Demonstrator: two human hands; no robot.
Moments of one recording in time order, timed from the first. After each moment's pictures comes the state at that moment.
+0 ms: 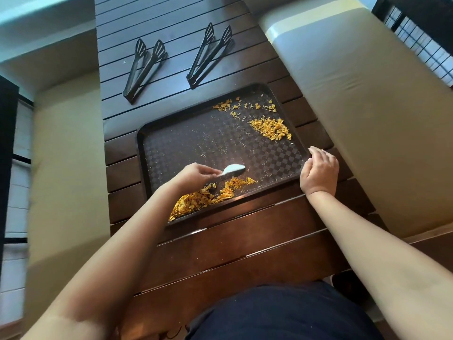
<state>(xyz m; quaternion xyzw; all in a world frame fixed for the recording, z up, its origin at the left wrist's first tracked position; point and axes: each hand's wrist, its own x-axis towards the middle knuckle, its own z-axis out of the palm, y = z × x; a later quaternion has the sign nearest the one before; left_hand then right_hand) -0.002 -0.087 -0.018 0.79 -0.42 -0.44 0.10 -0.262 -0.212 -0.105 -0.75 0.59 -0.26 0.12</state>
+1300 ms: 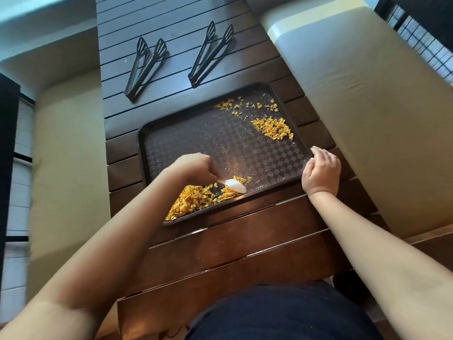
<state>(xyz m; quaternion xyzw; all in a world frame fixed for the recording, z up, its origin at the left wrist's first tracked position) -0.003 -0.111 0.008 0.73 -0.60 -0.29 -0.16 -0.263 -0.211 -0.105 -0.76 0.59 -0.26 0.12</state>
